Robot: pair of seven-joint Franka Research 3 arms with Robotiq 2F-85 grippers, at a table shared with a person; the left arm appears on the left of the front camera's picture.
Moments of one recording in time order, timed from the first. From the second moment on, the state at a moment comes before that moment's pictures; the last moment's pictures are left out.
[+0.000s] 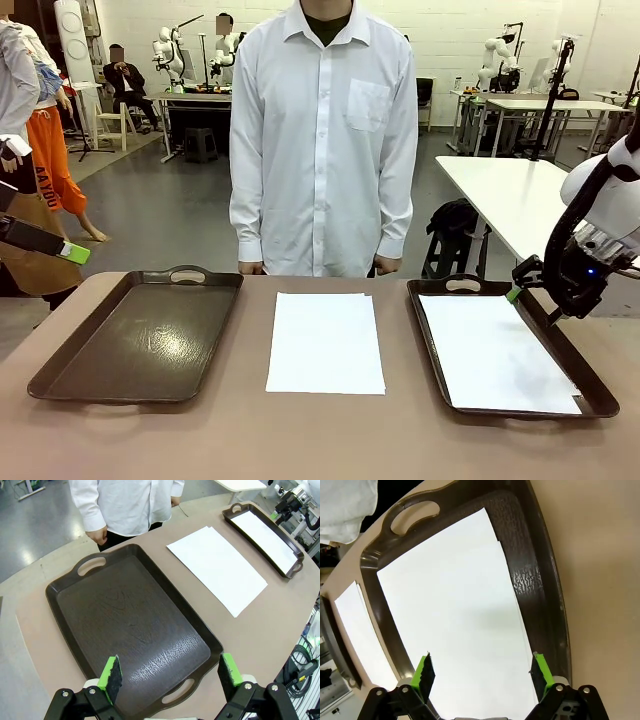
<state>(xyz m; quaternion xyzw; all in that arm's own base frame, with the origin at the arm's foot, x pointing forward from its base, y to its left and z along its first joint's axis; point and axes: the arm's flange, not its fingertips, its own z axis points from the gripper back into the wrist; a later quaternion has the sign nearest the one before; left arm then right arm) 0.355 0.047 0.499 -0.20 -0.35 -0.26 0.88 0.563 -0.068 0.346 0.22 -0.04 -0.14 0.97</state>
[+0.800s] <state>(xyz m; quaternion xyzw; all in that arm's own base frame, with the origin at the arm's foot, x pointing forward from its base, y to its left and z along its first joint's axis) 0.355 0.047 0.499 -0.20 -0.35 -0.26 0.88 0.443 0.040 0.523 0.11 -0.32 0.27 0.90</state>
